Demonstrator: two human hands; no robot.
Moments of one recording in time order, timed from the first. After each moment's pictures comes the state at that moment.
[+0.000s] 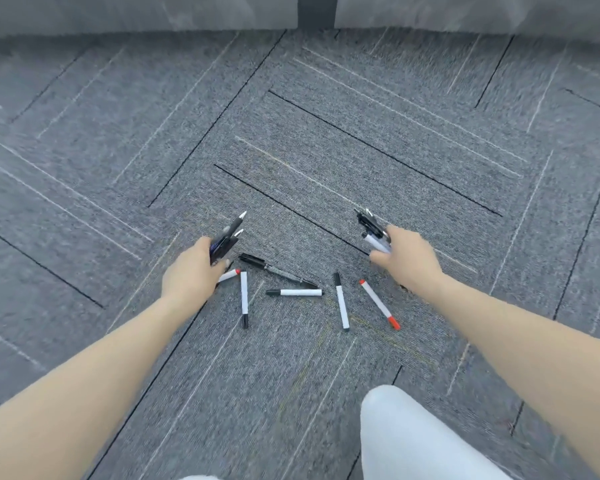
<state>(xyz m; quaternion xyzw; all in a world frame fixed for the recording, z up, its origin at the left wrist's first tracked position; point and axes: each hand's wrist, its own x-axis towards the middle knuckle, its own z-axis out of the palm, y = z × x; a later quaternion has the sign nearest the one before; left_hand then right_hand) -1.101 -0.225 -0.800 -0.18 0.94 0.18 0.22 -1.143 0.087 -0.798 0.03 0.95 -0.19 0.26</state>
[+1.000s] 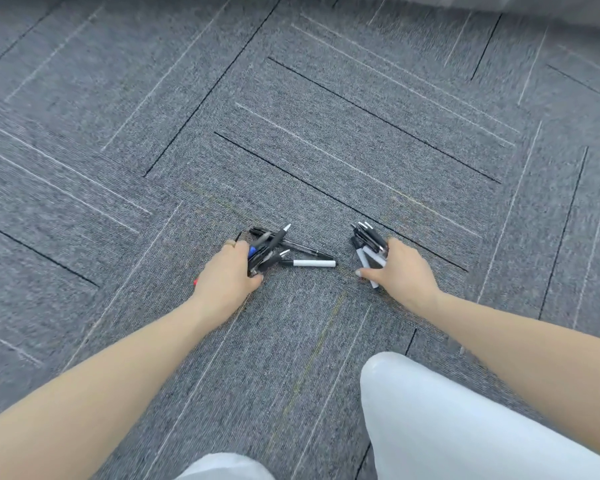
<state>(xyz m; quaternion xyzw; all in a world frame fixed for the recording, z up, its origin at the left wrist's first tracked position) -1.060 -0.210 -0.822 -0.04 0.95 0.18 0.25 -1.068 0.055 -0.820 0.11 0.95 -0.17 0.25</state>
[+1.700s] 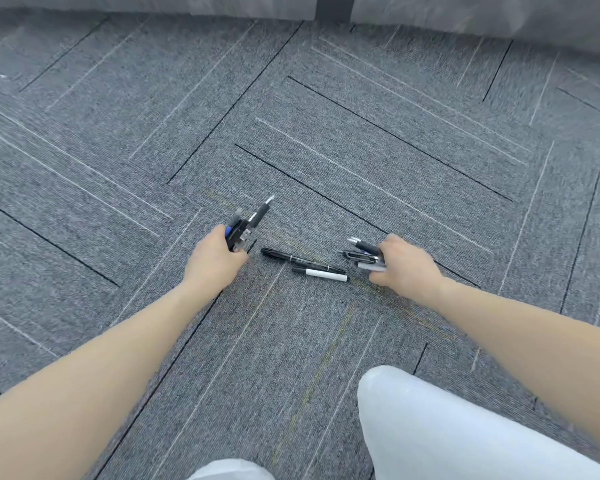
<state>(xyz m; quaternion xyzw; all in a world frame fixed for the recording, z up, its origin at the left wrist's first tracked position) -1.079 -0.245 -0.819 -0.19 0.90 0.34 0.19 -1.098 0.043 -0.811 -0.05 0.95 -0.06 0.29</state>
